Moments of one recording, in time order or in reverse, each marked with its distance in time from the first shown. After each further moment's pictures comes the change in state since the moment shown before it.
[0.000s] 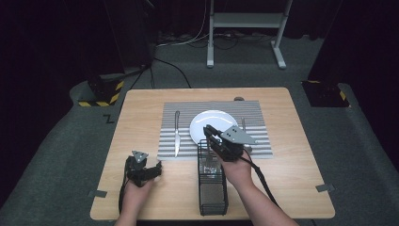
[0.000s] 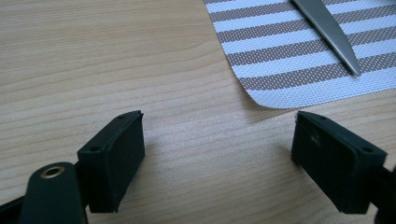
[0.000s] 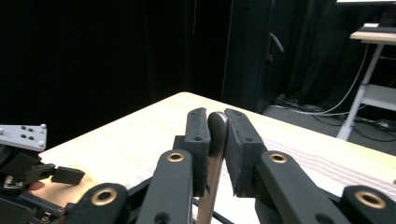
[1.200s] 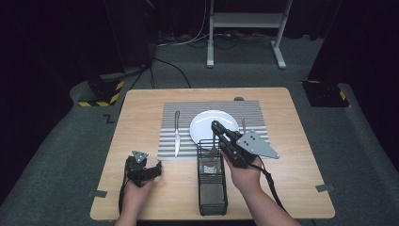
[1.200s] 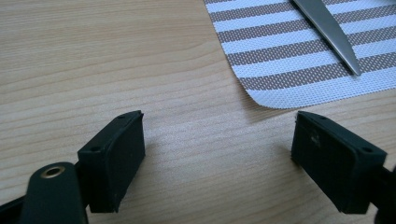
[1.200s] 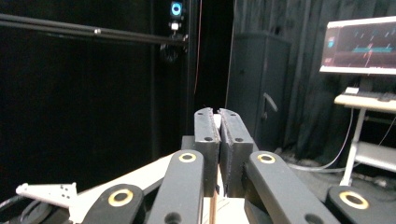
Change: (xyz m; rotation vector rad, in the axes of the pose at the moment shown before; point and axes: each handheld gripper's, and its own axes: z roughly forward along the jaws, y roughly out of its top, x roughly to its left) left arm 0.000 0.000 0.000 0.000 0.000 0.000; right arm 0.014 0.038 -0.053 -0.252 -0.008 -0.045
